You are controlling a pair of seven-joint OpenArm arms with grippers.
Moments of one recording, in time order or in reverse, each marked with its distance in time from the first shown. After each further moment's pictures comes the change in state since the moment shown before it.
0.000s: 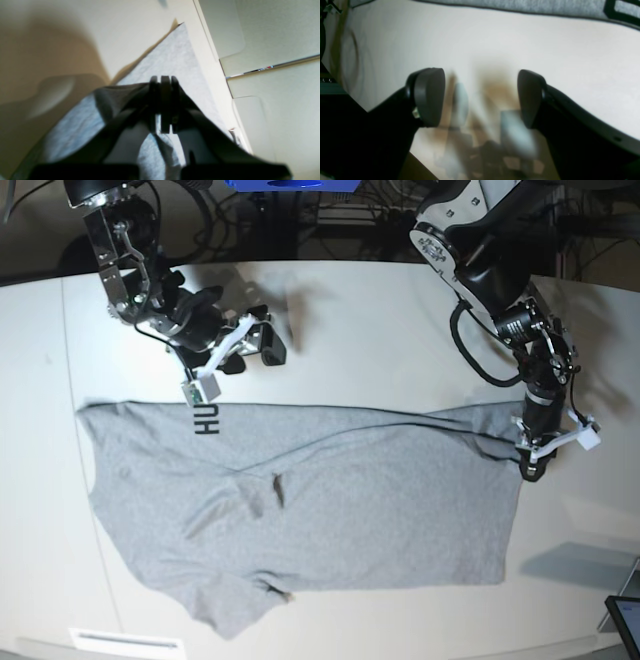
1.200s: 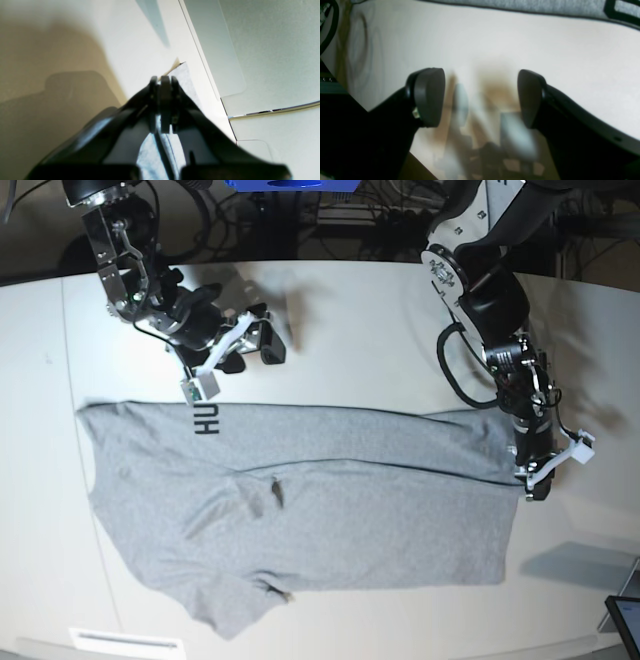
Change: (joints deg) left arm -5.8 -2.4 7.8 -14.6 -0.7 4.2 -23.4; right arm -0.5 0.7 -0.2 -0.3 0.2 0.6 1.3
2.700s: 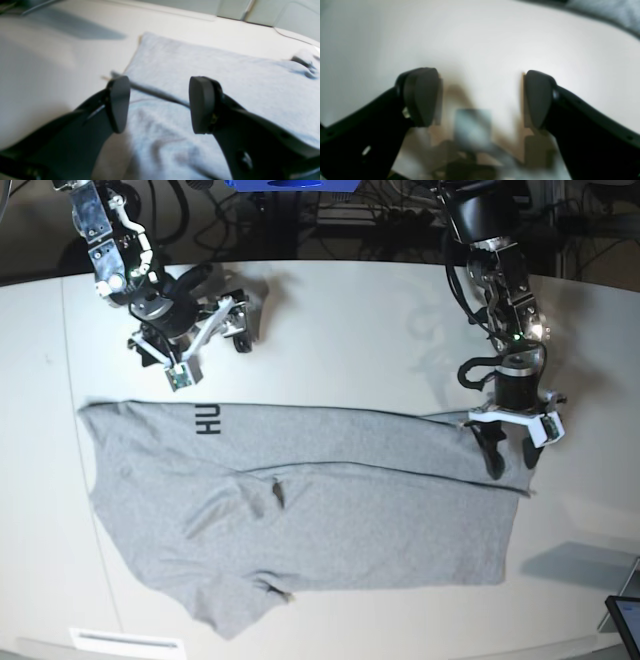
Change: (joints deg) left arm 24.6 0.3 16.3 31.1 31.4 -1.1 -6.0; right arm -3.8 3.5 -0.1 9.5 -17.2 -4.1 -1.0
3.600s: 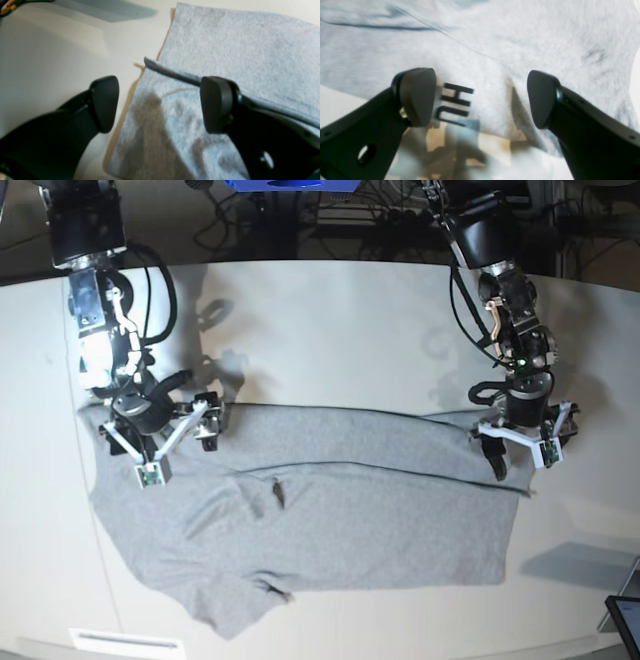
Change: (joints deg) left arm -6.4 -0.2 -1.6 -3.8 13.1 2.4 10.4; right arm 19.6 -3.3 6.3 -13.4 -3.0 0.6 -2.3
